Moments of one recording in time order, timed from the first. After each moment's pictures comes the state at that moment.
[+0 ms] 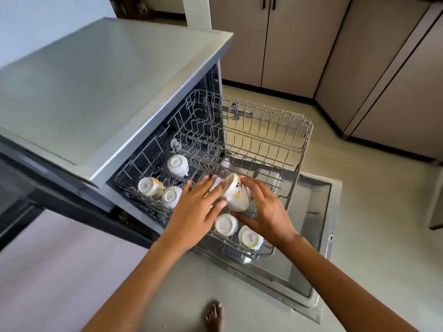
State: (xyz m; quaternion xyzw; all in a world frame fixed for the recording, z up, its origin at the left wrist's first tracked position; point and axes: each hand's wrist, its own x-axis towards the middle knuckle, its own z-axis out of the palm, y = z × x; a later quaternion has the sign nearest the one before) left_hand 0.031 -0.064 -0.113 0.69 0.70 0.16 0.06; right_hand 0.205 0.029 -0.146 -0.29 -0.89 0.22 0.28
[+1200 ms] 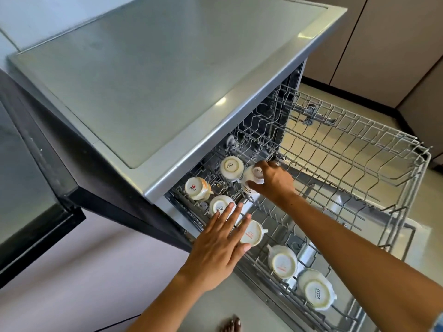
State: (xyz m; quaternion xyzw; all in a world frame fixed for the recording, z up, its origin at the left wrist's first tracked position) left_hand -0.050 -0.096 -0.208 0.66 0.75 0.05 0.04; right_hand 0.003 0.130 -0.211 -0.34 -0.92 0.19 0.02
